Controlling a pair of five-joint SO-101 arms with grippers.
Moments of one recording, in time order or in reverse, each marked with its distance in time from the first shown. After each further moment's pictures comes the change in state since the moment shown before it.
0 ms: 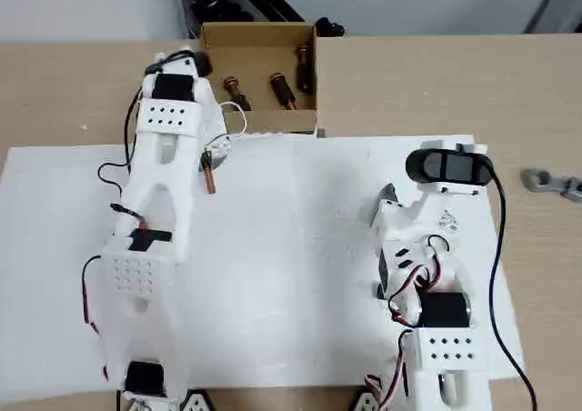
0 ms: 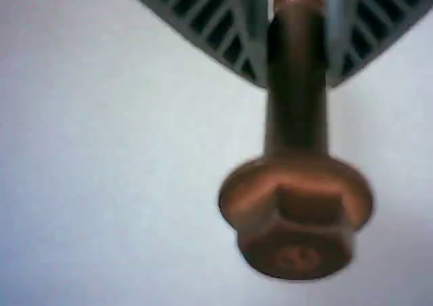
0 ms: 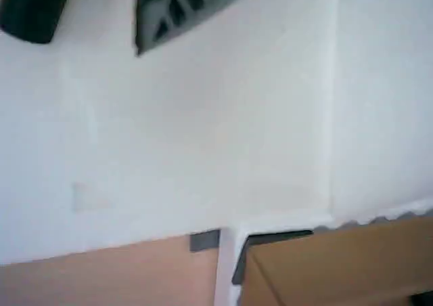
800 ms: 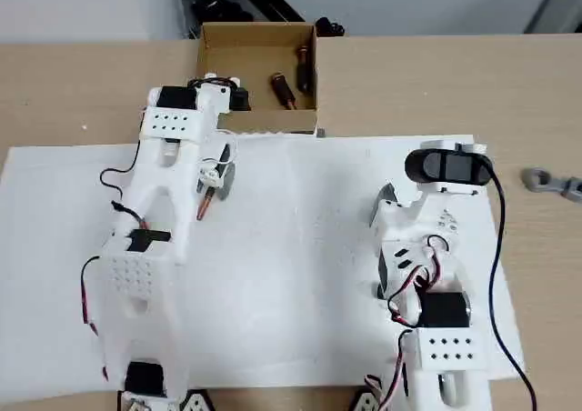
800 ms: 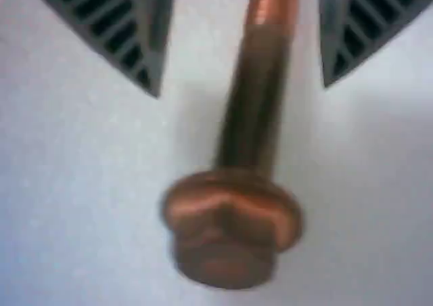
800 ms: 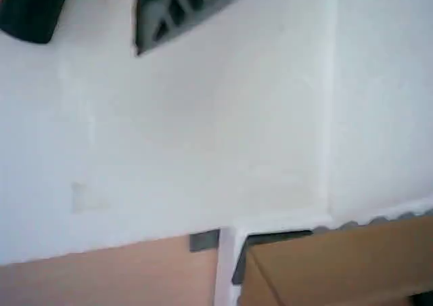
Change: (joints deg) left arm -0.1 -0.1 9.7 0.0 -28.3; right arm -0.1 0.0 0.0 0.0 0.0
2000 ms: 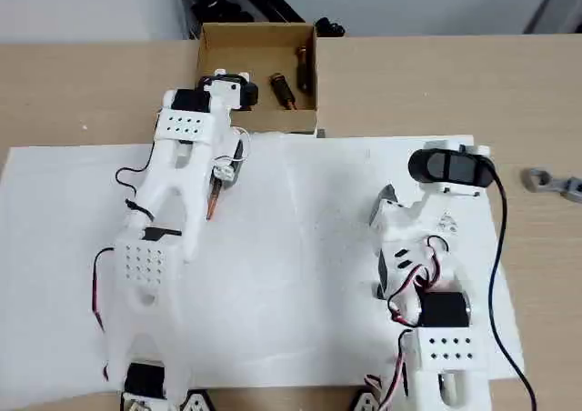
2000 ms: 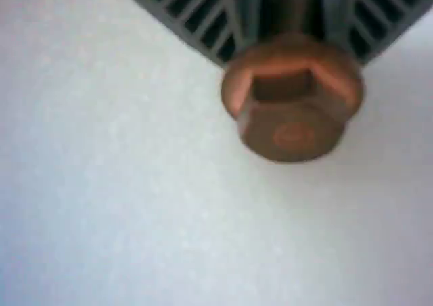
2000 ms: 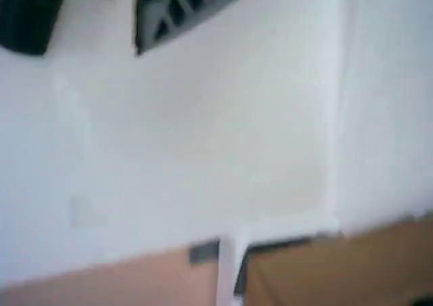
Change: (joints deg) left arm 1.1 10.8 -11.1 -2.5 4.0; right arm -0.7 0.0 -0.2 2.2 -2.4
